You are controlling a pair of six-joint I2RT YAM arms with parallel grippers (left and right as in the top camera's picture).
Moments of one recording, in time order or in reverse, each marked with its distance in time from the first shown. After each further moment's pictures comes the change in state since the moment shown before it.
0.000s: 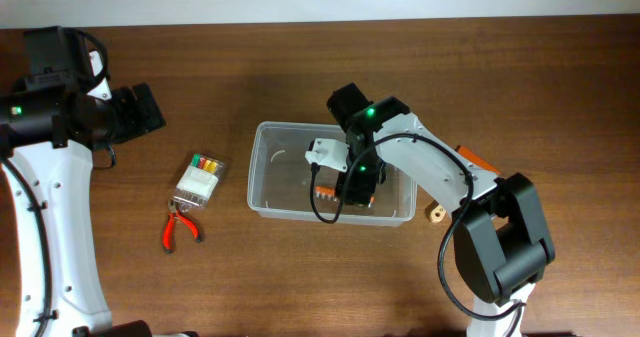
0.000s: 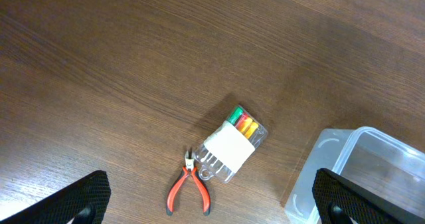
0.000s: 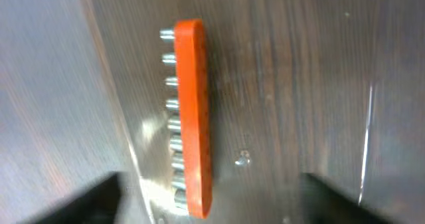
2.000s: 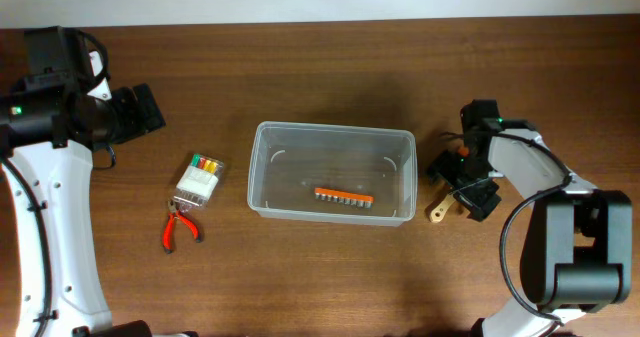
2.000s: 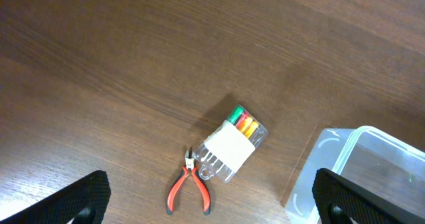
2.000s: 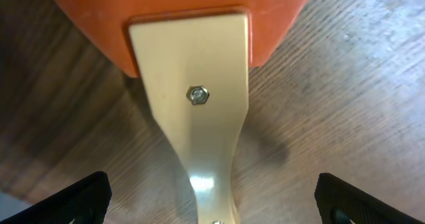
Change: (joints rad) left arm 0.000 0.000 0.000 -0.002 0.000 0.000; right arm -0.541 -0.154 -0.389 0.137 0.068 1.585
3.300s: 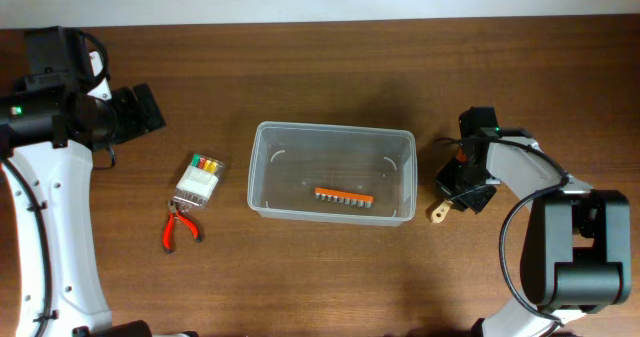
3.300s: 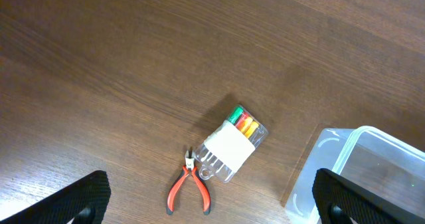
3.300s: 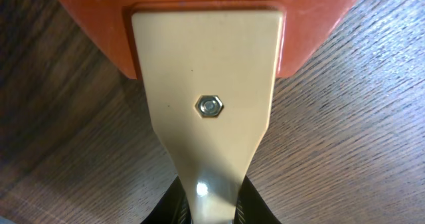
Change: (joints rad) left arm 0.000 0.000 0.000 0.000 0.000 0.000; right arm 0.000 -0.002 -0.058 0.074 -0.001 -0.059
